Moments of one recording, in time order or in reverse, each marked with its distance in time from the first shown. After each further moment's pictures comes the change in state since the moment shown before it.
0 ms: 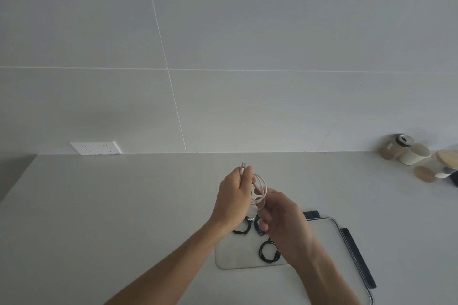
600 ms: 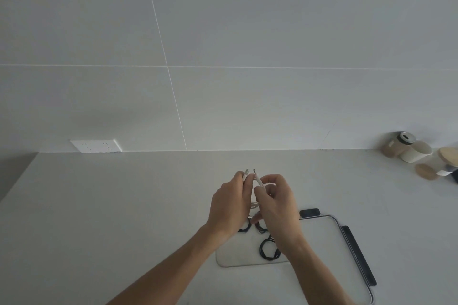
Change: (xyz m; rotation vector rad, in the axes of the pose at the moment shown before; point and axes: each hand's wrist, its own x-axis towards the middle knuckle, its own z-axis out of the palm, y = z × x) left_hand -0.008 -0.018 -0.003 0.391 -0.056 0.105; right_hand 0.010 0.003 0.019 -0.519 0.352 -0.237
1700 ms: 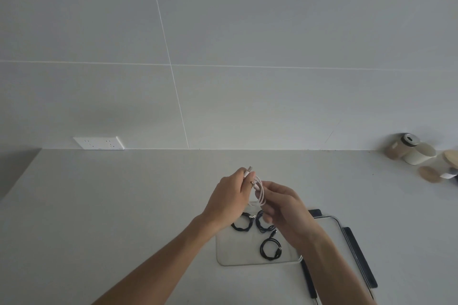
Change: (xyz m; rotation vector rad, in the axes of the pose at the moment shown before) left_hand 0.014 -0.013 -0.007 -0.083 -0.059 0.071; right_hand 0.024 0.017 -0.029 0.403 -0.439 0.236
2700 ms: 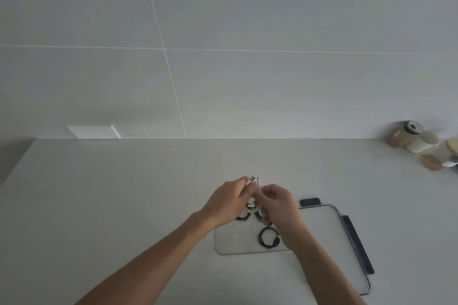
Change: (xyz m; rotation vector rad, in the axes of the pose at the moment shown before) left_hand -0.001 -0.042 0.026 0.010 -0.269 -0.052; right_hand 0.017 0.046 -0.014 -0.419 0.341 -0.053
